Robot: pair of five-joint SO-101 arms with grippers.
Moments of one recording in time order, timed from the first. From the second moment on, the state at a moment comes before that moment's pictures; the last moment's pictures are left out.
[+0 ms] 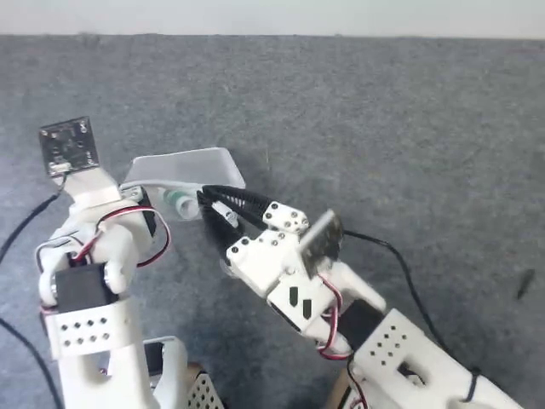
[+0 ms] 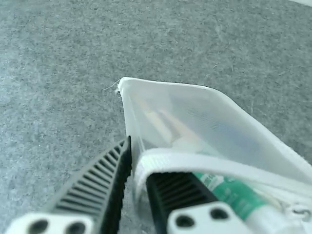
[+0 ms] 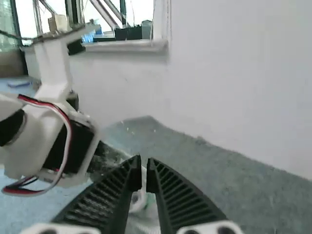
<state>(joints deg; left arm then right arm) -16.7 -58.6 46.3 69.2 10.4 -51.3 -59.4 69.9 -2.5 -4.6</state>
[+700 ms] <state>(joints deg) -16.7 -58.6 46.3 69.2 10.4 -51.3 -46.0 57.8 12.9 -5.7</state>
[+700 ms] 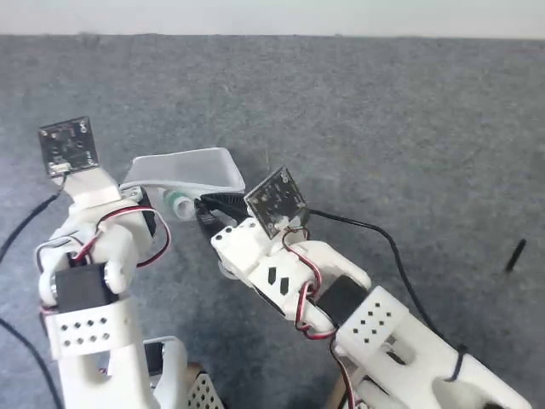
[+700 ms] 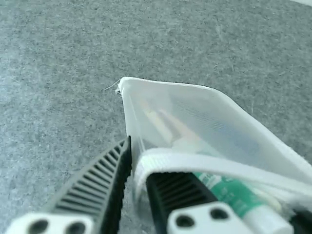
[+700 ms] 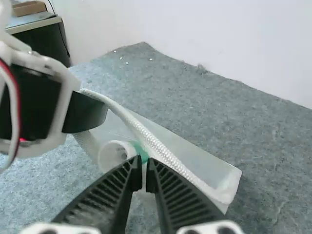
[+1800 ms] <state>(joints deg) -13.3 -58.5 46.4 69.3 8.5 -50.8 -41.8 45.7 30.0 -2.4</state>
